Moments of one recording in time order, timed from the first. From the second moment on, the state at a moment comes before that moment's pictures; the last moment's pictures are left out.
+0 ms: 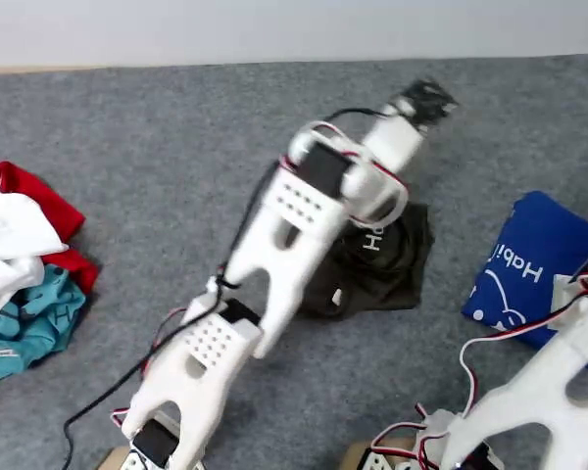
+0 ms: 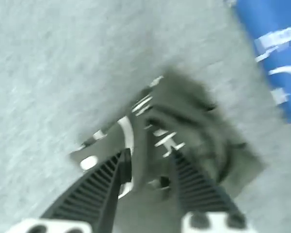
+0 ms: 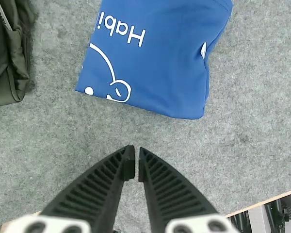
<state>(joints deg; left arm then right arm) 31.5 51.3 -75.4 99.5 -10.2 40.9 -31.7 4.7 100.6 31.4</state>
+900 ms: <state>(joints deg) 49.2 39.5 -47.3 99.2 -12.4 40.9 -31.7 4.7 100.6 31.4</state>
